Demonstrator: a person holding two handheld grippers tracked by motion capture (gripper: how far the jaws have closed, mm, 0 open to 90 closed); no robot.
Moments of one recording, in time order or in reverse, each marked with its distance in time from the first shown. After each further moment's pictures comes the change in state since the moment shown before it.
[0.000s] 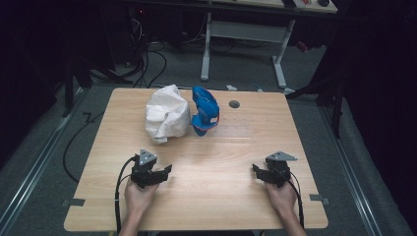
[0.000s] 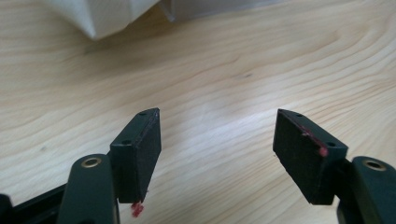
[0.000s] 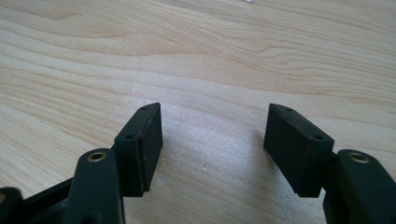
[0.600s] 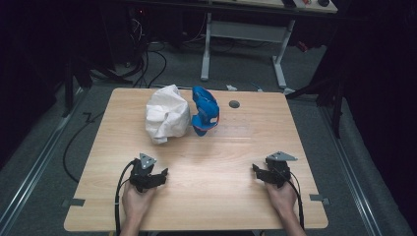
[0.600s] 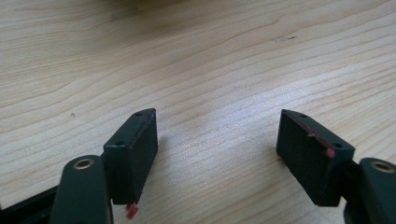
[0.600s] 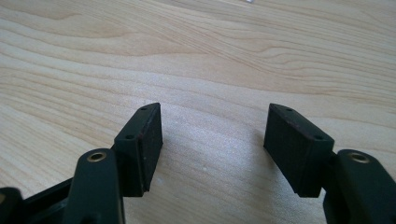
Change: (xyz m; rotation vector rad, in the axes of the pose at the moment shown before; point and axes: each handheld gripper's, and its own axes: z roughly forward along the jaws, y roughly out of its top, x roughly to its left) left arm 0.011 -0.012 0.004 0.010 0.068 0.056; right arm 0.000 0.000 0.000 0.000 0.000 -0.001
